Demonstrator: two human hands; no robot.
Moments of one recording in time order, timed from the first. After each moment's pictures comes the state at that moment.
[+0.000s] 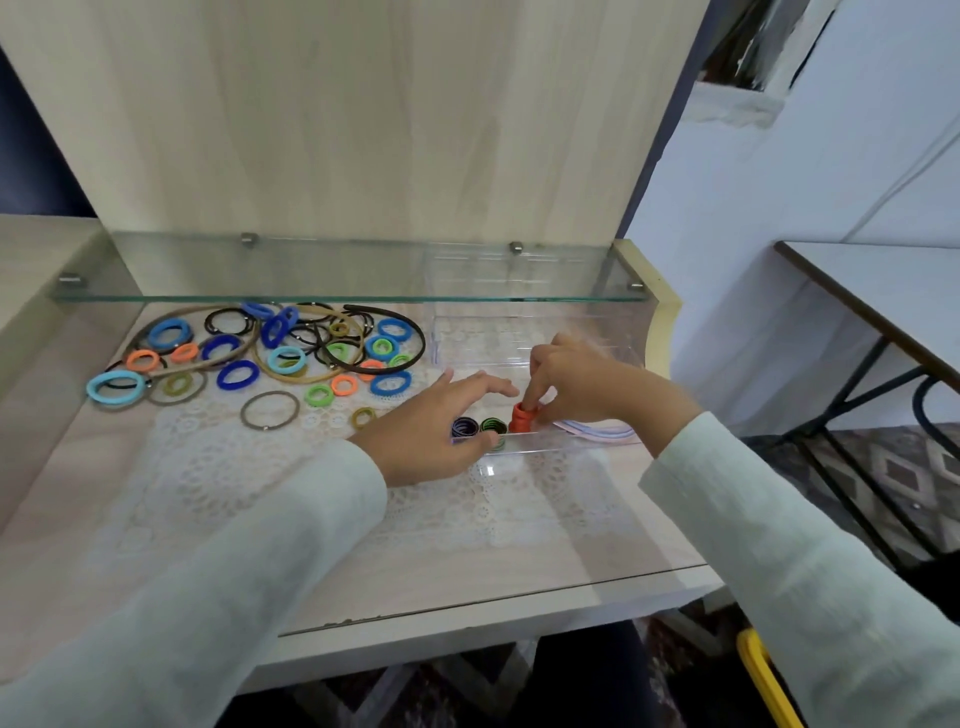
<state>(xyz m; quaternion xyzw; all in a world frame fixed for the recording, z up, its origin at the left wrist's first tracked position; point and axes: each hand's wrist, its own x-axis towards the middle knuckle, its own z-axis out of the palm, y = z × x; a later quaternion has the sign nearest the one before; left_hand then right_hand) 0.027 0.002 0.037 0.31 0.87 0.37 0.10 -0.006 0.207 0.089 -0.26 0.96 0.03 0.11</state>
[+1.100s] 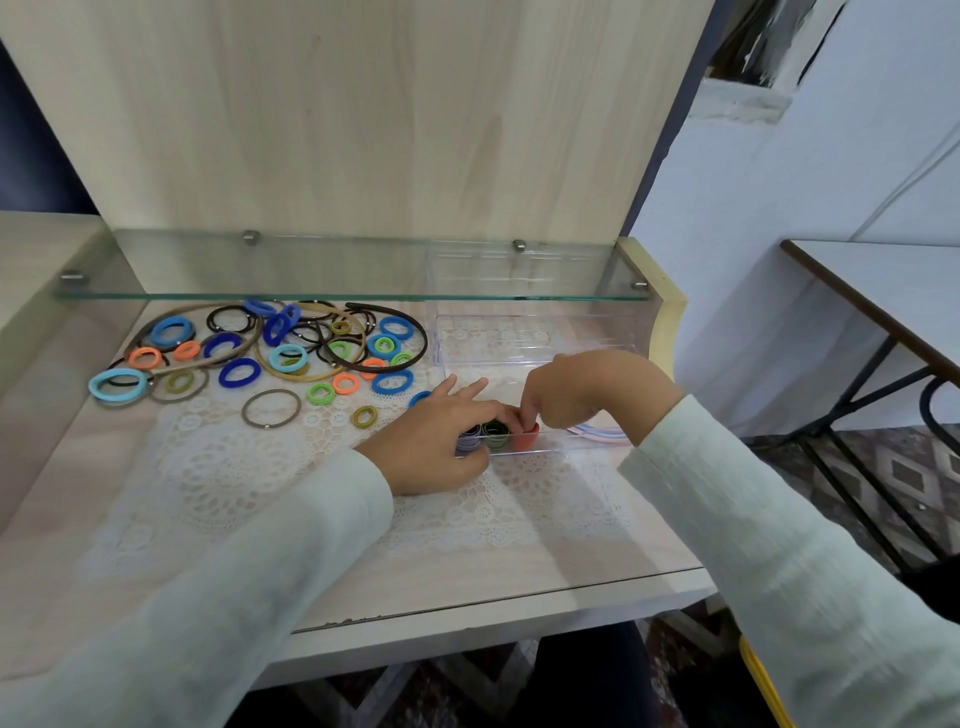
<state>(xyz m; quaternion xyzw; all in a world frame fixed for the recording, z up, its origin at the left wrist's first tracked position) 0.026 0.003 0.022 0.34 0.87 0.34 0.08 0.009 0.171 0.122 -0.16 0.92 0.13 0.32</state>
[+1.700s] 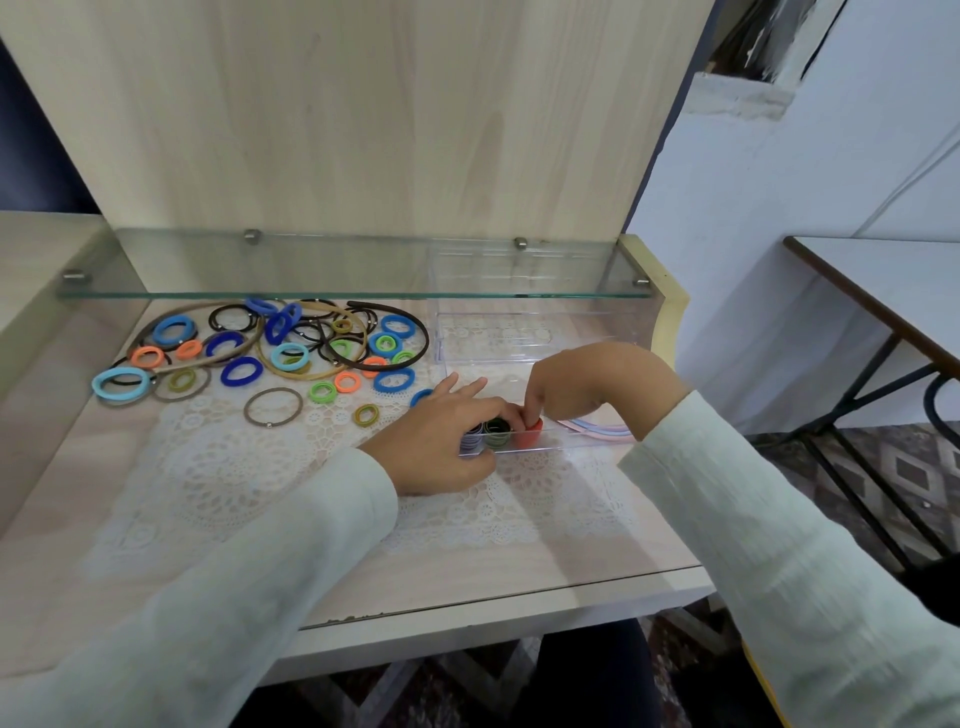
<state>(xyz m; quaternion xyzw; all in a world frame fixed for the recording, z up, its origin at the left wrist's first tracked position) 0.029 0.005 0.026 0.33 0.88 0.34 0.09 0.007 0.170 0.125 -0.14 0.93 0.10 0.33</state>
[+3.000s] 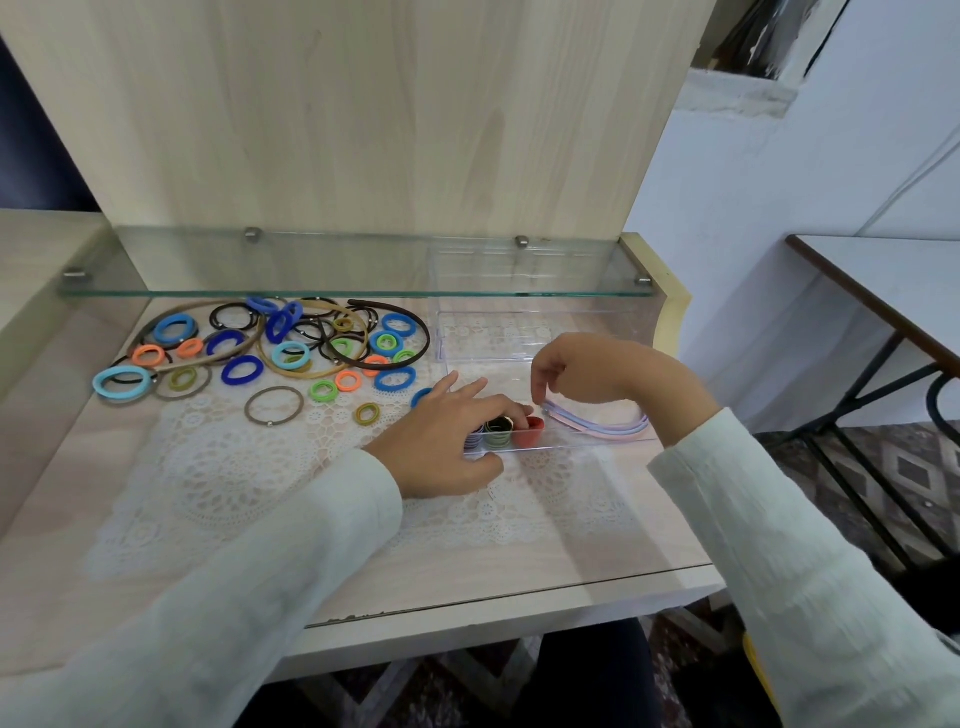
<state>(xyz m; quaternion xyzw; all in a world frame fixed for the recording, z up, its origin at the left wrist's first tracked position) 0.032 0.009 0.027 0.33 0.89 0.31 0.09 -0.004 0.201 0.115 -0.13 0.97 -0.09 0.21</state>
